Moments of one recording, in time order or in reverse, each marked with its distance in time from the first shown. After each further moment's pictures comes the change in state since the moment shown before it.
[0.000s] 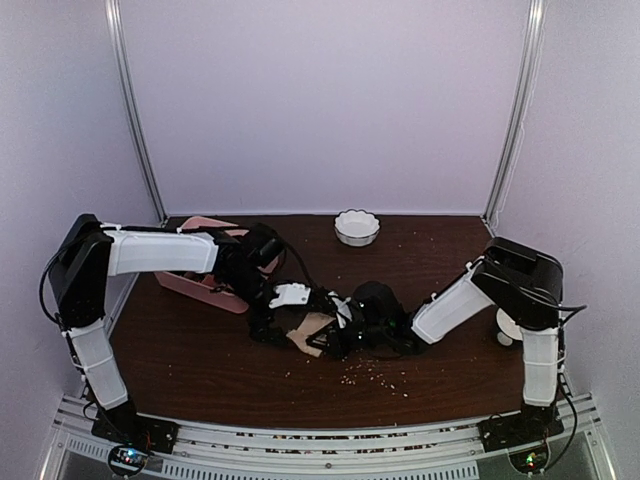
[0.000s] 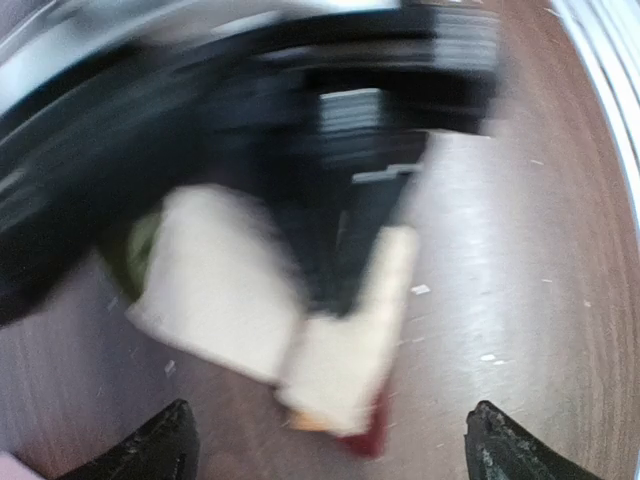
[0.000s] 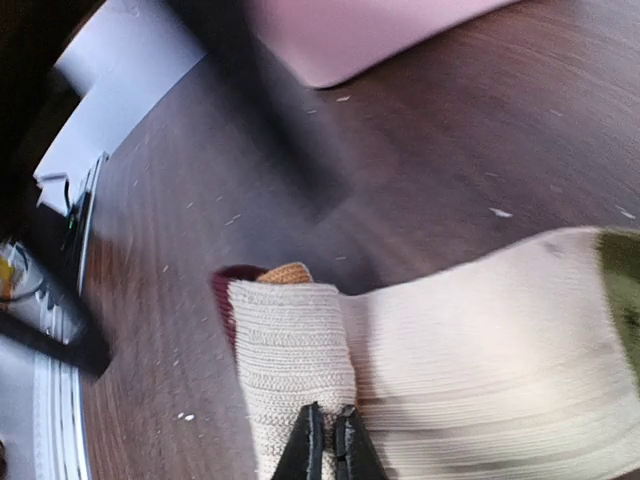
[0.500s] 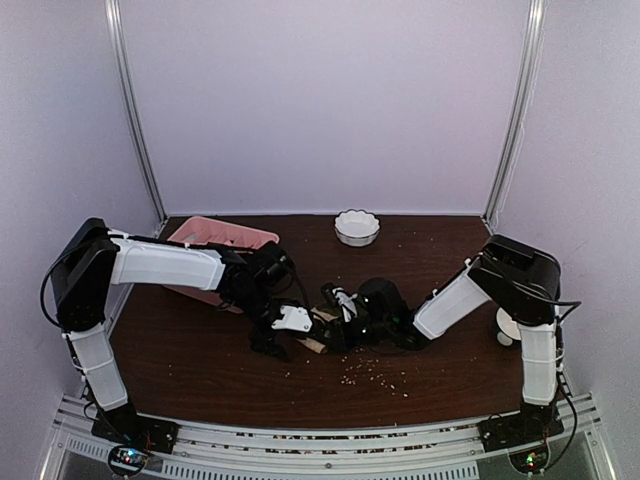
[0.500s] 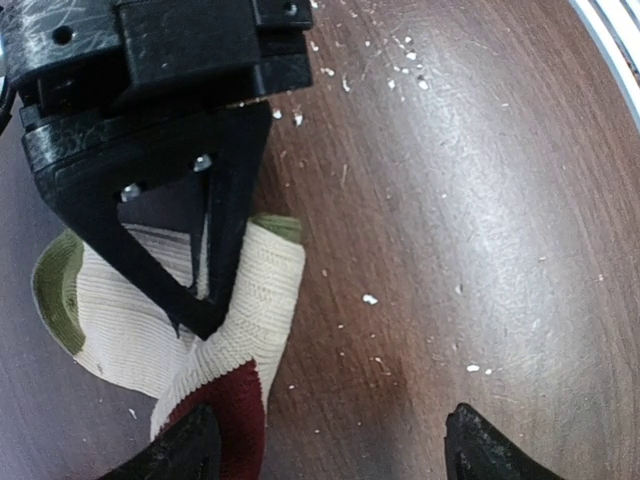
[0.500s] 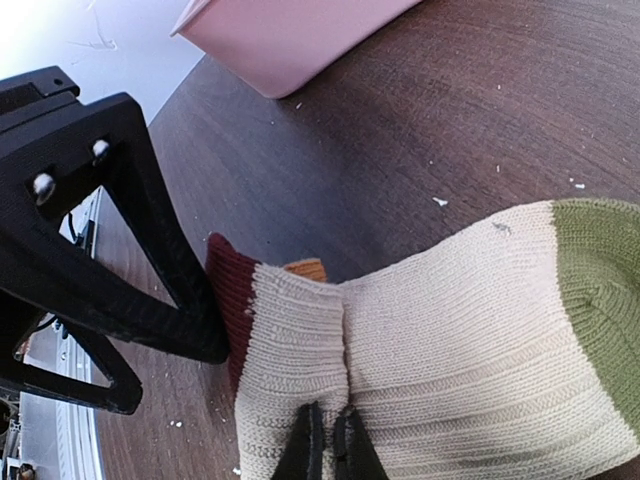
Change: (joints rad) left arm -0.083 -0.005 -0.090 0.068 -0.077 0.133; right arm -0.058 0.027 -0.003 0.013 -0.045 0.111
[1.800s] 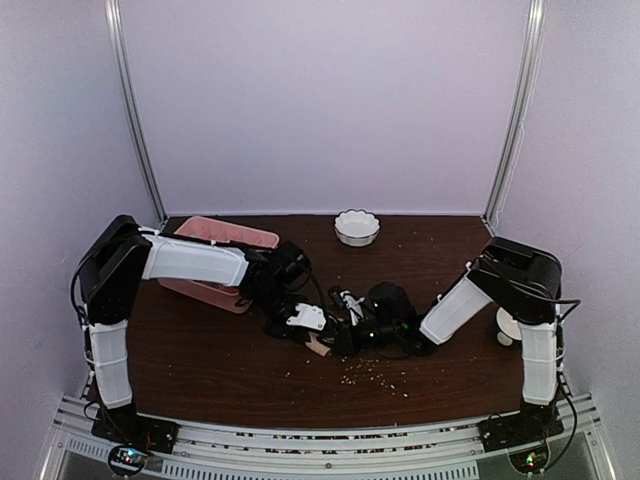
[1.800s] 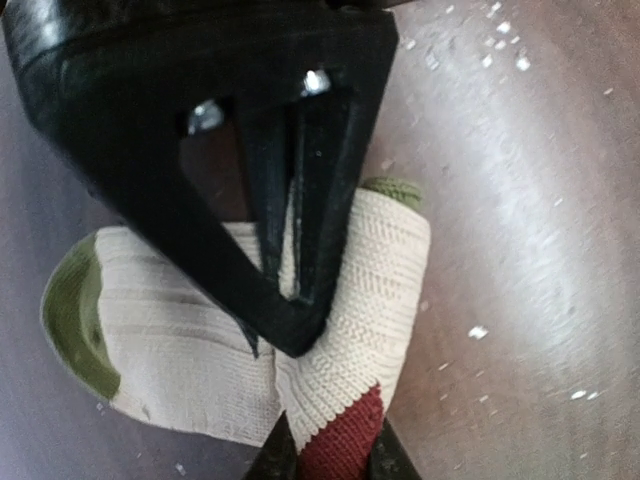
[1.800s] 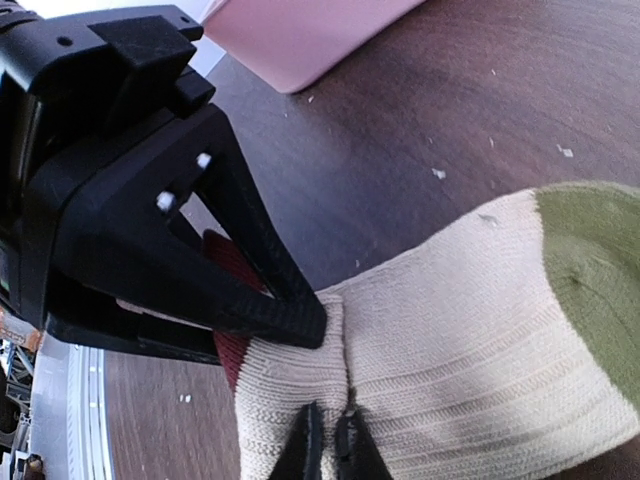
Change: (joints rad) left arm -0.007 0.161 0.148 0.003 -0.079 0.059; right arm -0.012 -0.004 -0.081 0.127 -0.040 0.026
